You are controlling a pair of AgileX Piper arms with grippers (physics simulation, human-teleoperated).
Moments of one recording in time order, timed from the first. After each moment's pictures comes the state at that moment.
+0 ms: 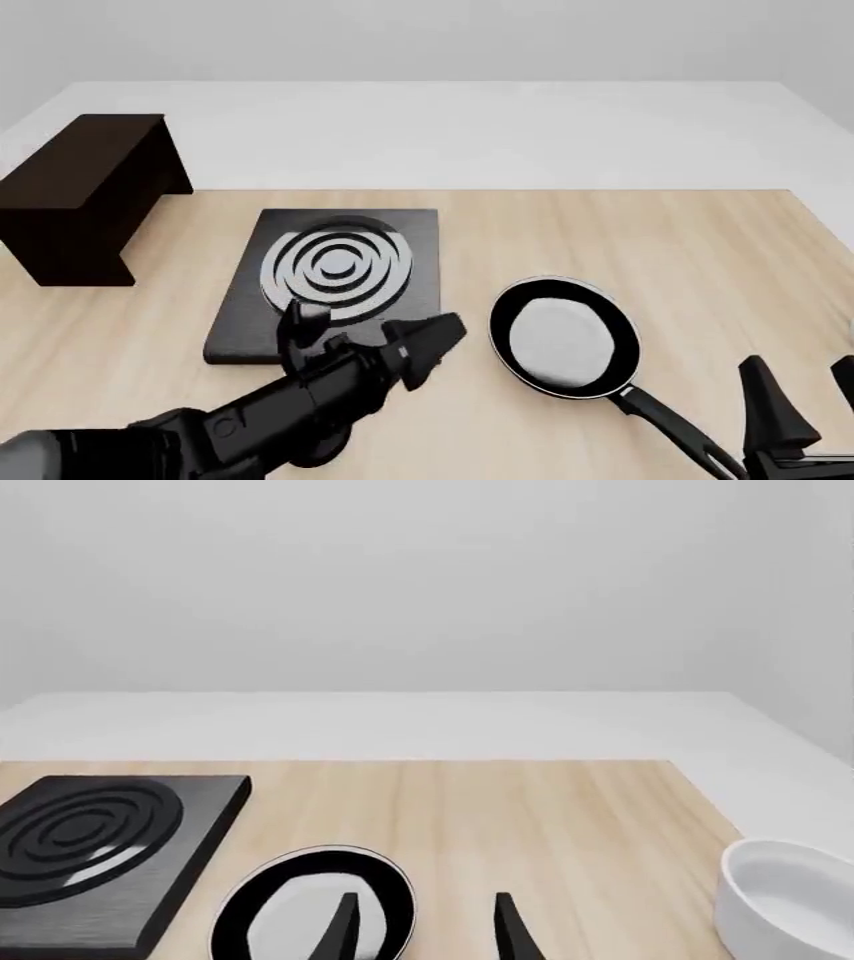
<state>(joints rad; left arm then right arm) -0.92 1.41 -0.44 -0.74 -1.05 0.00 0.00 0.00 -0.01 0.00</state>
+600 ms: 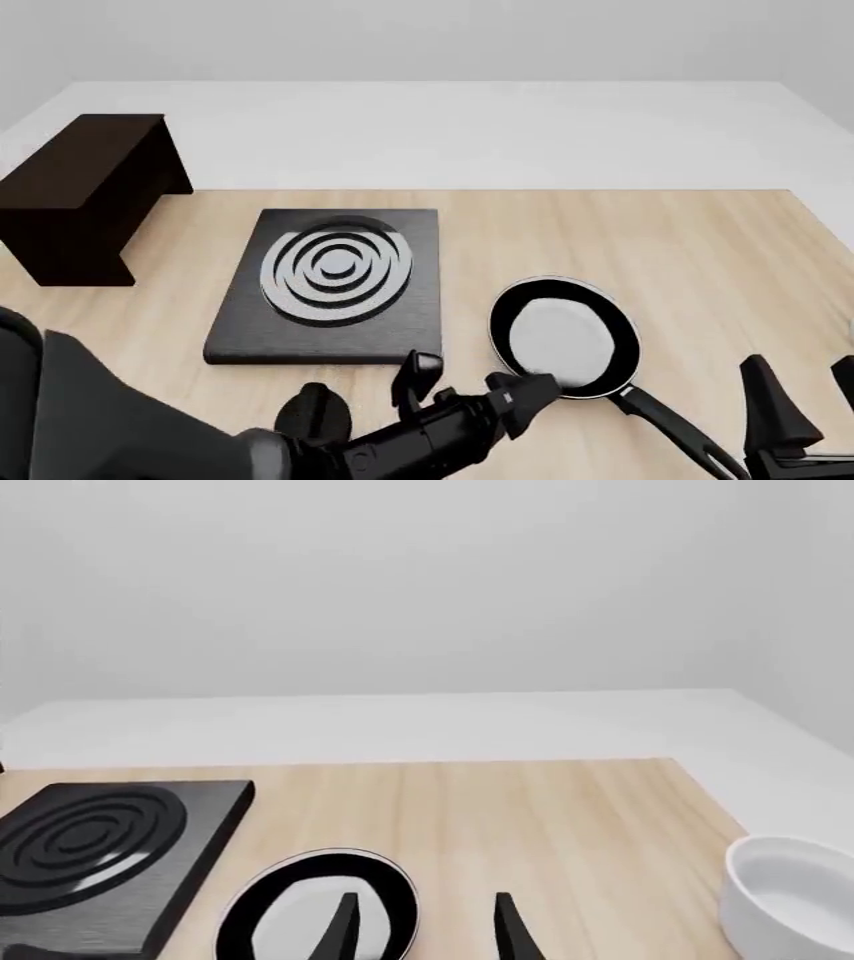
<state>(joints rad) -1.08 1.89 -0.64 -0.98 -1.31 0.00 0.00 0.00 -0.02 0.02</state>
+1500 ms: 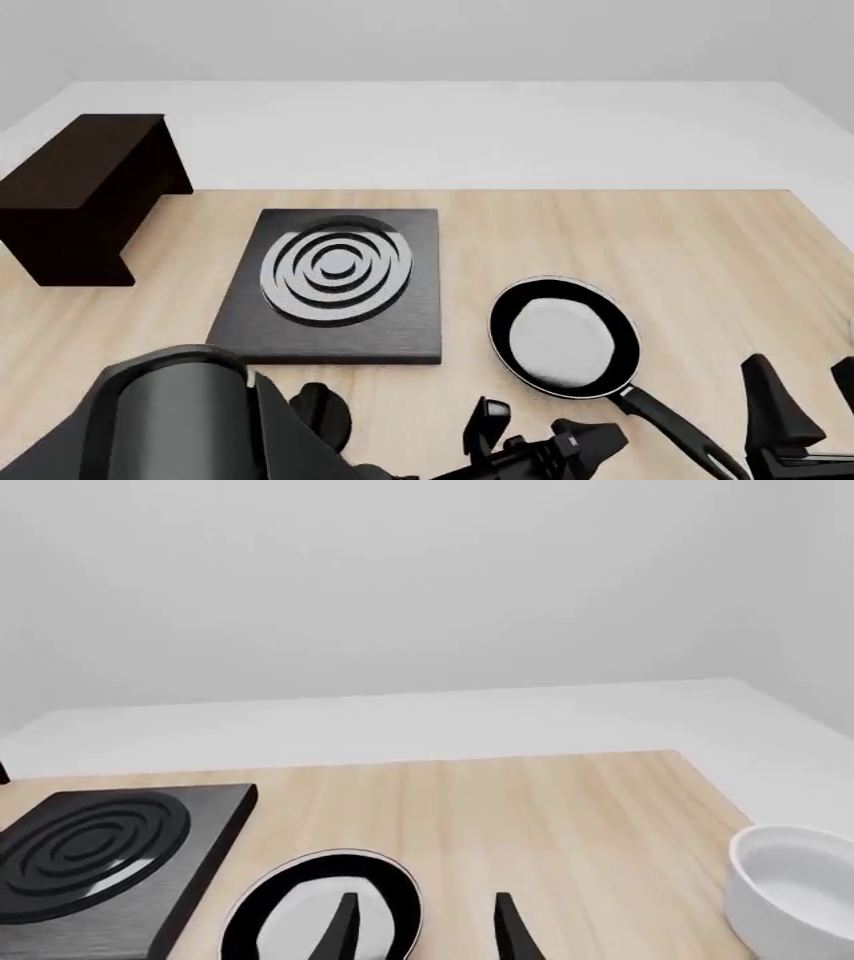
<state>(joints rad) -1.20 2.20 -0.87 -1.10 -1.50 -0.01 0.00 0.00 -0.01 0.05</state>
